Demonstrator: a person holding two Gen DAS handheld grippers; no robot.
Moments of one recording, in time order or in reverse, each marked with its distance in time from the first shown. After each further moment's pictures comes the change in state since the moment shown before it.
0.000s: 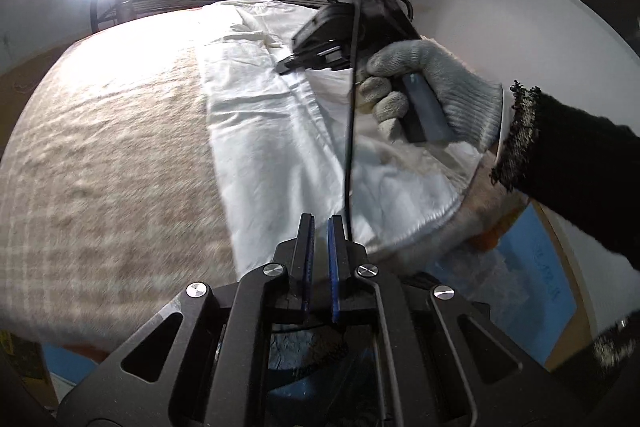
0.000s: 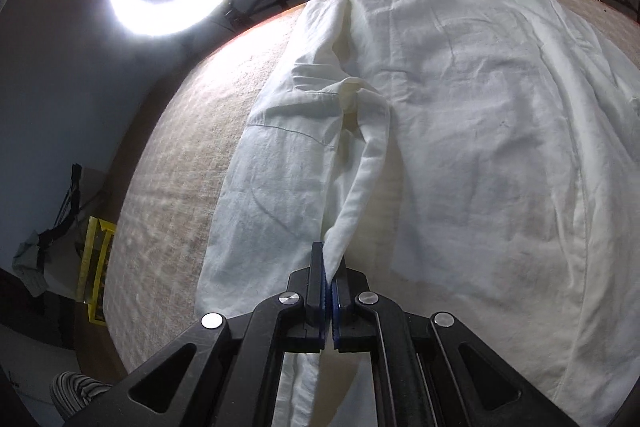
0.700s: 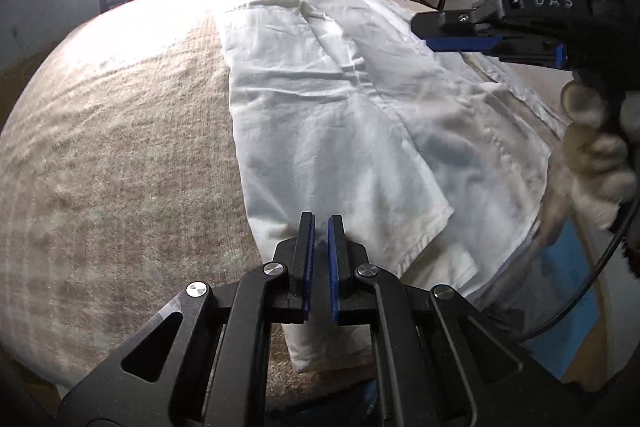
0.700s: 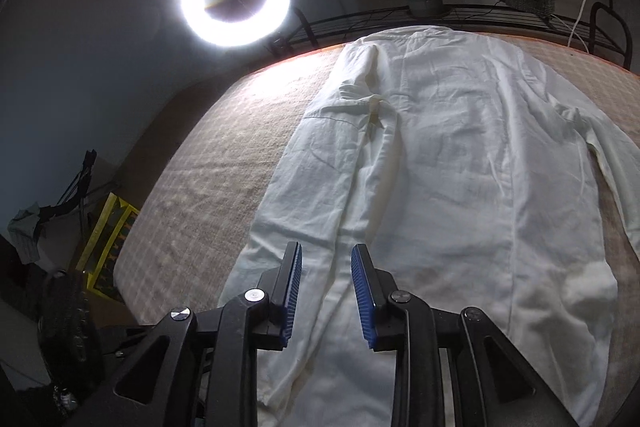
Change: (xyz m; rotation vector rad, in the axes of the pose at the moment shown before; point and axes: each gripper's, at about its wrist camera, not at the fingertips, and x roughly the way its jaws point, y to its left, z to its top) left arm 0.086 0.036 0.009 0.001 0.020 0.088; right arm -0.093 0.024 -0.085 -0.104 -0.173 -0.015
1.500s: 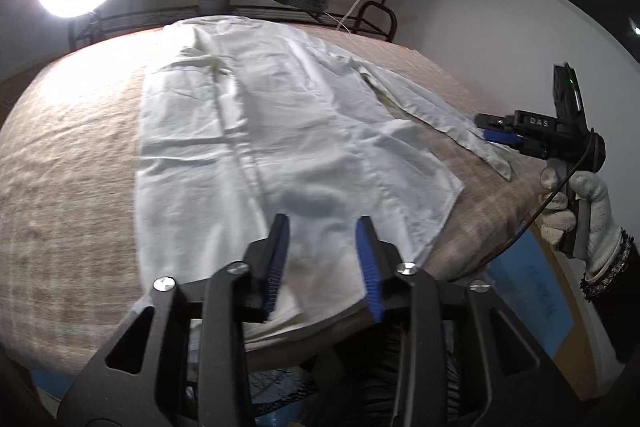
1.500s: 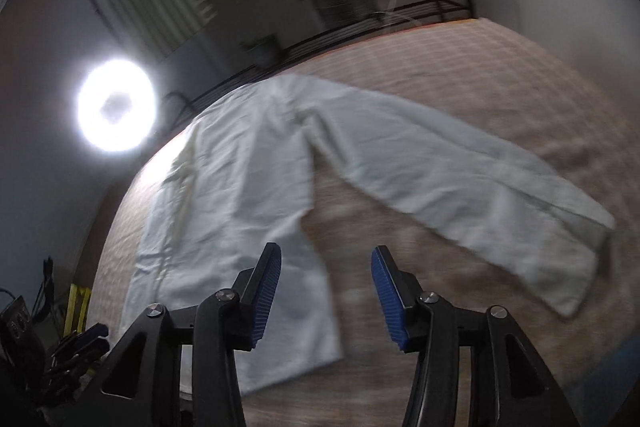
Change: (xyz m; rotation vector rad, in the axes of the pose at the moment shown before) left arm -0.037 -0.092 0.033 0.017 -0.064 -0.123; right arm -0.159 -0.207 -0.077 0.363 -0.197 -0.248
